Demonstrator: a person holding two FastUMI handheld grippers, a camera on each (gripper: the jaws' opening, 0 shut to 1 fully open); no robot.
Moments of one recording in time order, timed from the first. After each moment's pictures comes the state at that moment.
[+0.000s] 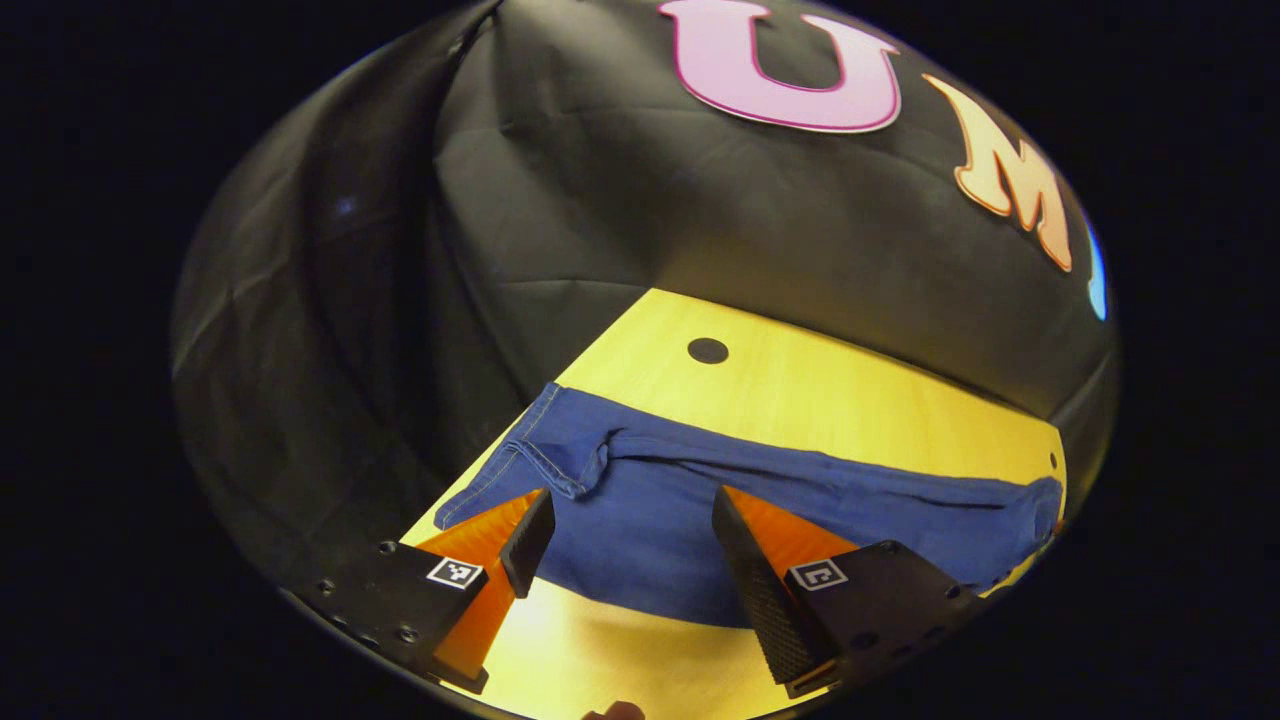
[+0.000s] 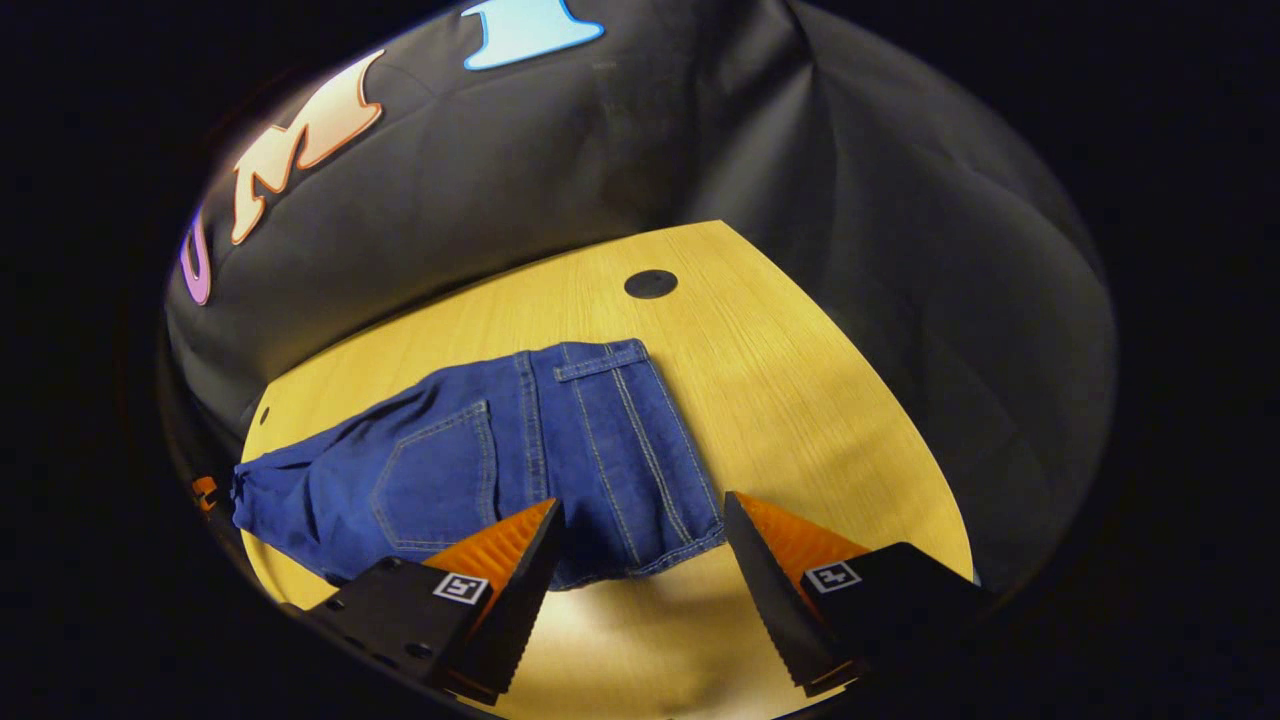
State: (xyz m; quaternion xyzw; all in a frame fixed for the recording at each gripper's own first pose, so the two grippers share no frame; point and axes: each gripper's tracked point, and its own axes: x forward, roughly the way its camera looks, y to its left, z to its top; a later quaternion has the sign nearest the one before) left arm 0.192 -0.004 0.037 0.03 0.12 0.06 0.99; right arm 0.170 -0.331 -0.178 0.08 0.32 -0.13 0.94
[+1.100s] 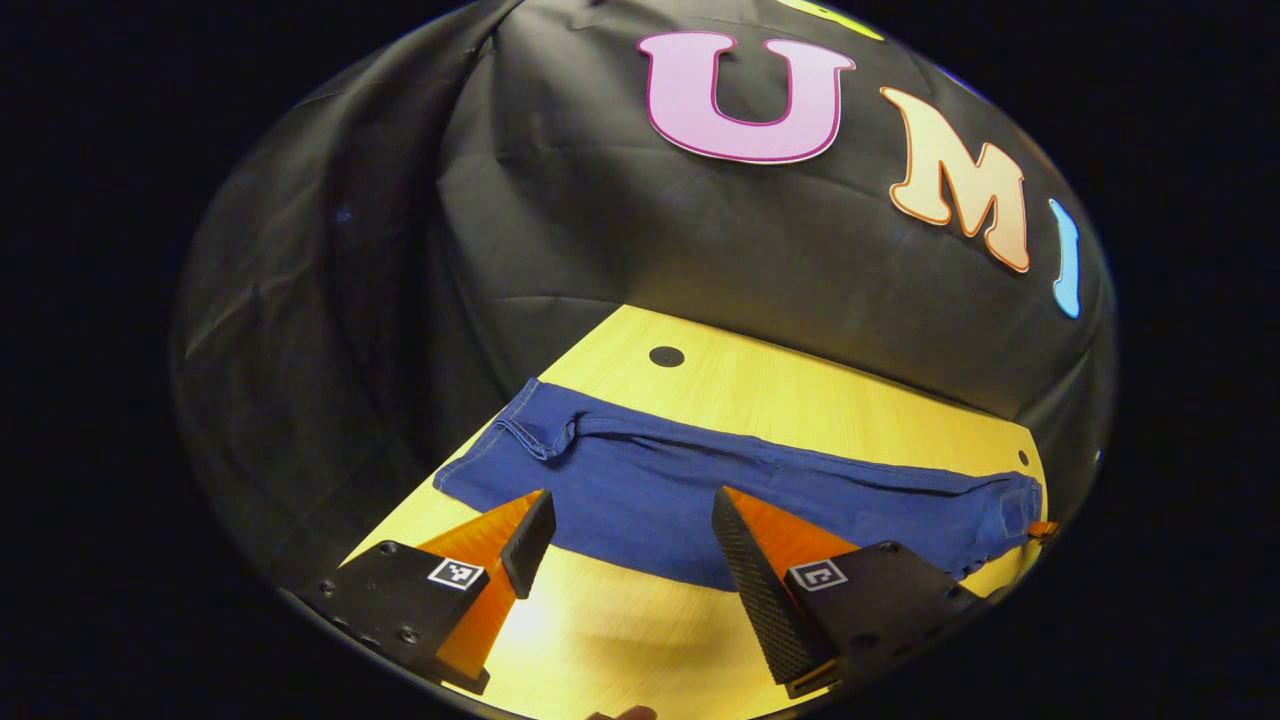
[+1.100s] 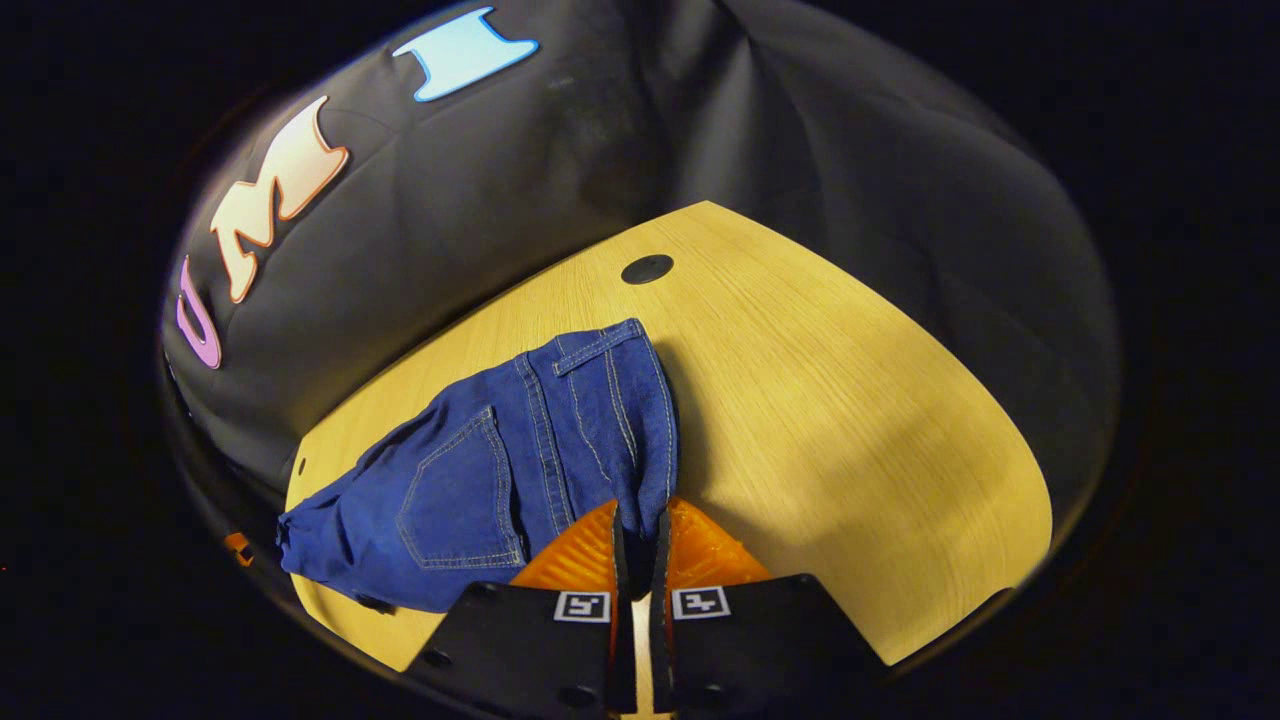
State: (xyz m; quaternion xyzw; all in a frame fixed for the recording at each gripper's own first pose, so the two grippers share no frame) left arm 0.132 -0.038 0.040 0.01 0.09 0.03 1.00; right arm 0.175 -0.315 -0.194 0.15 0.28 -0.12 0.94
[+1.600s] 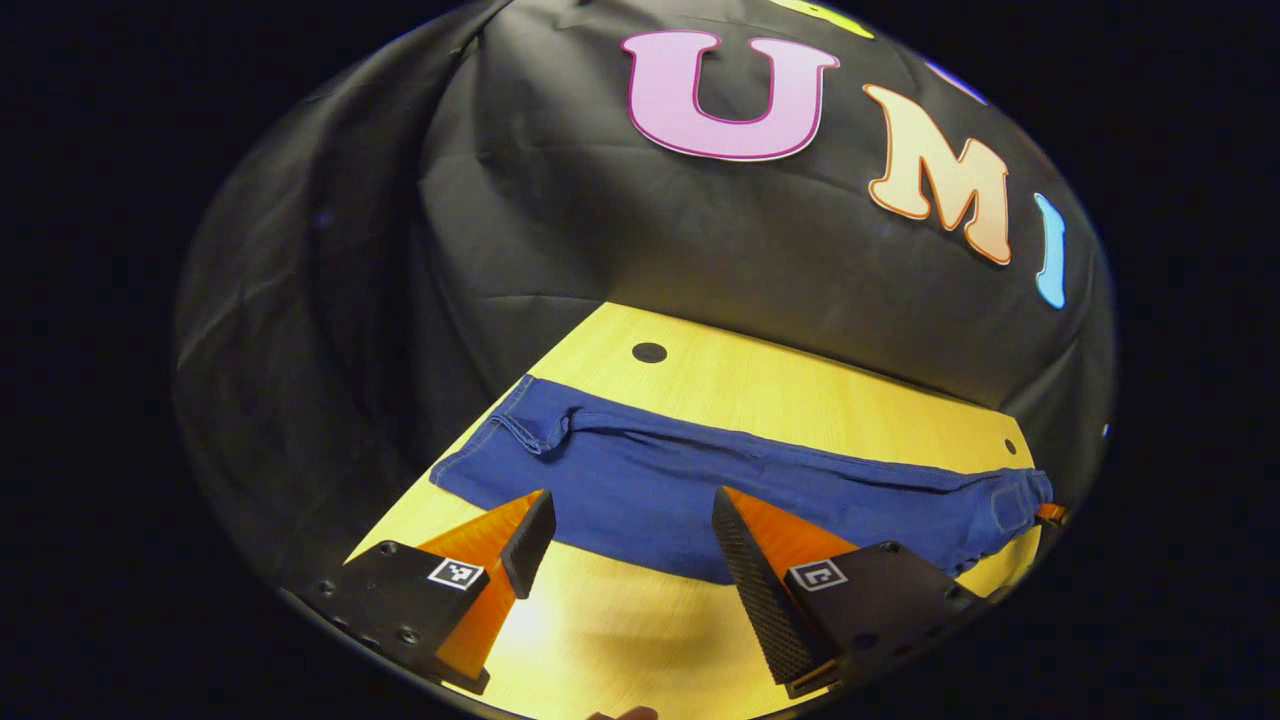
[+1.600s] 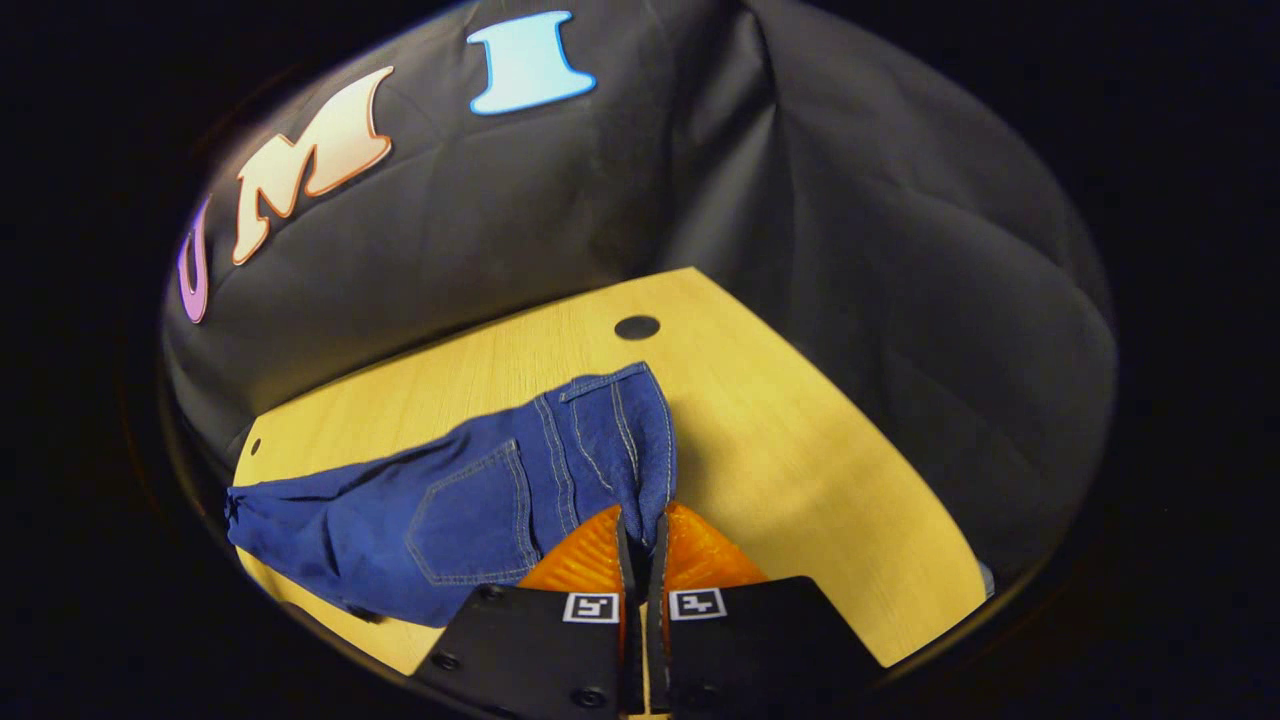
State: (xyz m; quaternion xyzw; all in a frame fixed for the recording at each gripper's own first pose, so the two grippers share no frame) left arm 0.128 -0.041 0.039 0.02 0.09 0.00 1.00; right arm 0.150 -0.312 -0.128 0.06 0.22 -0.19 0.95
